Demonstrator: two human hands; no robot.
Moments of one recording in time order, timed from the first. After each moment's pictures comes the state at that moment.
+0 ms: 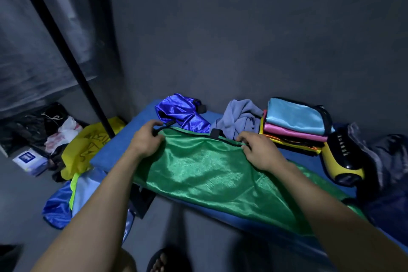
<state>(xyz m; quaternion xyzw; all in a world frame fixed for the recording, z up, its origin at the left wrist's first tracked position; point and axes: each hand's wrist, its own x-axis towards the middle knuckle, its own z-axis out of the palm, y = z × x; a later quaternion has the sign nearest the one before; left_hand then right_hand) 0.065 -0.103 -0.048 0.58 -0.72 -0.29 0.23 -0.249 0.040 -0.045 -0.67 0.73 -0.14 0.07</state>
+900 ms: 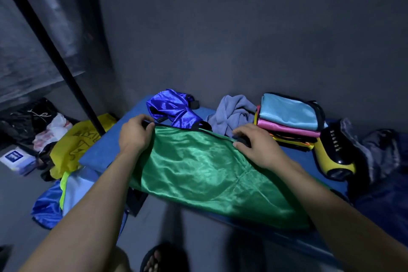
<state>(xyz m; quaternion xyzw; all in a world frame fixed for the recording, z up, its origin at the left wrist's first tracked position) 0.058 -0.118 -0.062 0.61 -0.70 -0.19 0.31 -0.255 0.054 -0.033 -0.69 0.68 -0.22 0.08</state>
